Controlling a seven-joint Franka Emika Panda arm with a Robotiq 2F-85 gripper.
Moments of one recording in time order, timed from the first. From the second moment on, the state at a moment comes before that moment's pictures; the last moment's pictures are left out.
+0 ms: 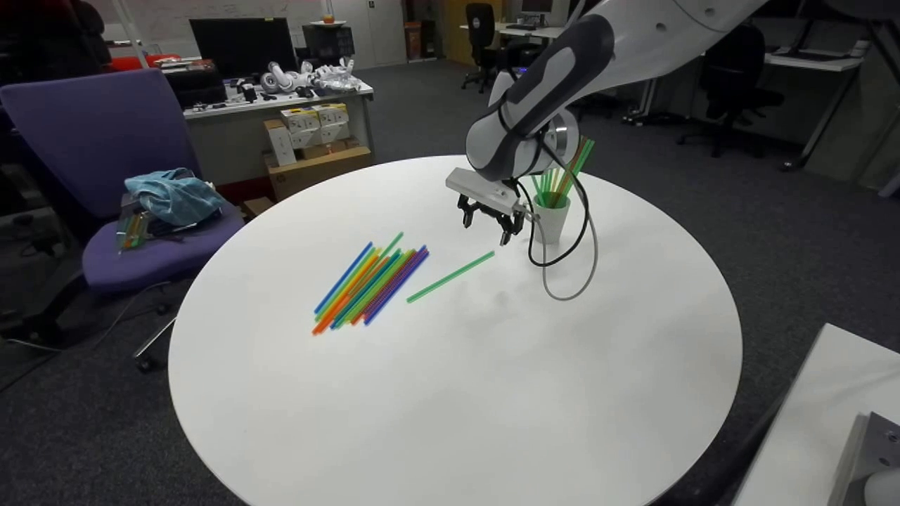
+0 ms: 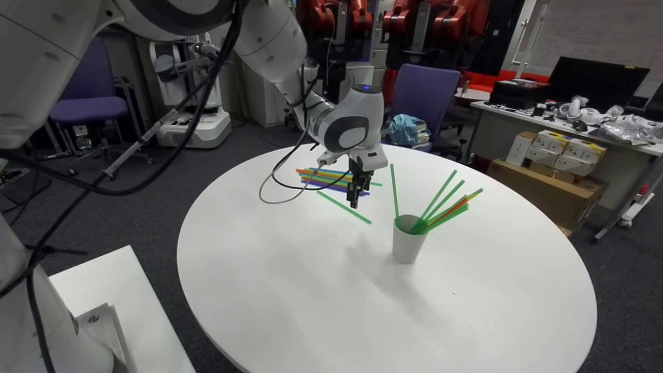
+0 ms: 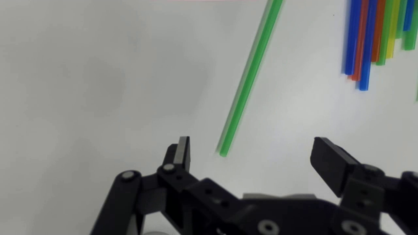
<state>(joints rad) 0.10 0.70 -0.13 -1.72 0.26 2.59 1.07</state>
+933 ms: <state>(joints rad) 0.14 0.91 -0.16 -1.49 0.17 2.45 1.33</state>
